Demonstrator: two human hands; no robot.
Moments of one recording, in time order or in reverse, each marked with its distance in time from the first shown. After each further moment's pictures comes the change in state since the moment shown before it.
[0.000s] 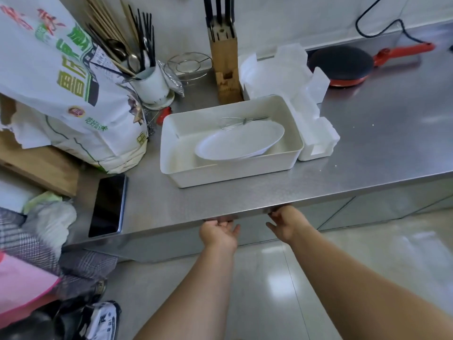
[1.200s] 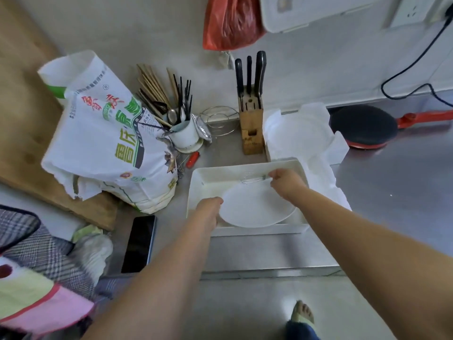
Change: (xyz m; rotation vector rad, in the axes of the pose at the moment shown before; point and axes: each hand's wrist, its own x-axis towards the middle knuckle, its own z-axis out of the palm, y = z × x) left_hand -0.051 0.135 0.151 0.934 0.172 0.229; right_hand -0.062 -0.209 0.130 -1.209 -0.049 -0.620
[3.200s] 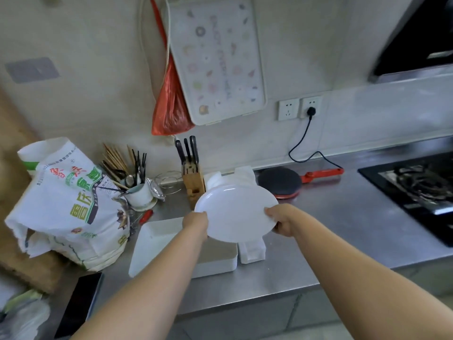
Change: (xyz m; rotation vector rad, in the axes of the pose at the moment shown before) left_hand -0.137 0.053 0.121 -0.111 0.089 0.165; right_hand -0.075 0.068 -0.171 0.839 -0.001 0.354
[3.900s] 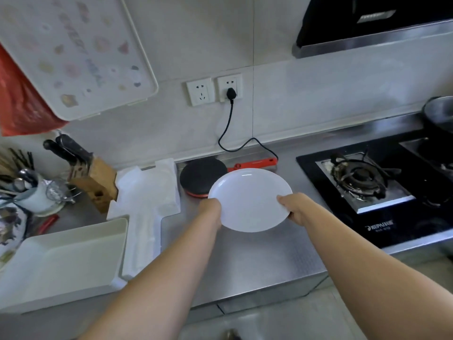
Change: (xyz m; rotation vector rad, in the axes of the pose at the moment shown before) left_hand -0.105 -0.018 0.359 -0.029 -0.049 -0.090; right_hand 0.116 -0.068 -0.341 -0.099 0.192 0.017
